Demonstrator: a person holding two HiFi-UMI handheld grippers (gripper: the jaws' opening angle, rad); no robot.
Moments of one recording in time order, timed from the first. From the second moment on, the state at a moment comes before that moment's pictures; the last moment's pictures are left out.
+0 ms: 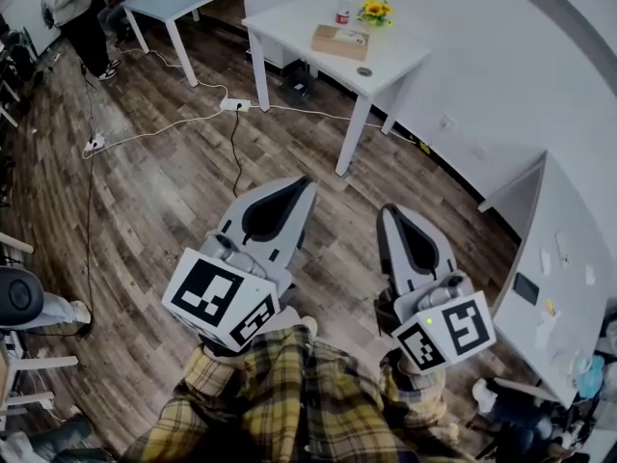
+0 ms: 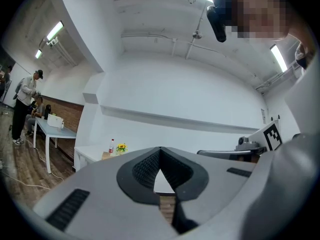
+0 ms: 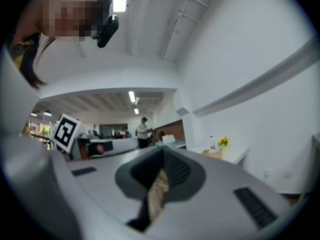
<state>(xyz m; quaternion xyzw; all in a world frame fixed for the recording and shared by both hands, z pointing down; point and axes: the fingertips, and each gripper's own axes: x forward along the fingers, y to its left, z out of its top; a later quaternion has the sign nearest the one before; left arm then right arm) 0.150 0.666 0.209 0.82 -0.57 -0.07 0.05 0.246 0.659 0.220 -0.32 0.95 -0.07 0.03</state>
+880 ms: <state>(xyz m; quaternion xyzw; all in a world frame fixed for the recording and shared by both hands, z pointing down) 0.083 0.544 0.220 0.83 -0.55 -0.07 0.06 0.174 0.540 0.234 -0.32 0.94 -0.09 0.01</state>
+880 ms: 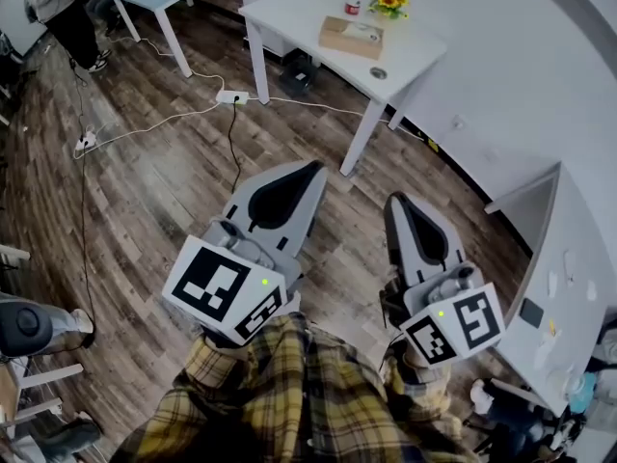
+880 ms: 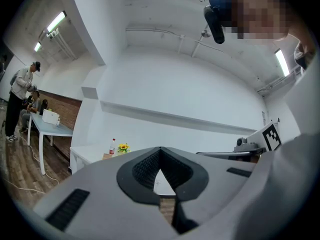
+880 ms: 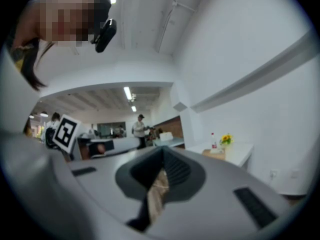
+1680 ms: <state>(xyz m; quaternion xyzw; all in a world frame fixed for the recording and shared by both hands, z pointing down) 0.013 0.393 0.240 0.85 -0.52 -0.05 0.08 0.098 0.393 0.261 -0.35 0.93 -0.13 0.00</state>
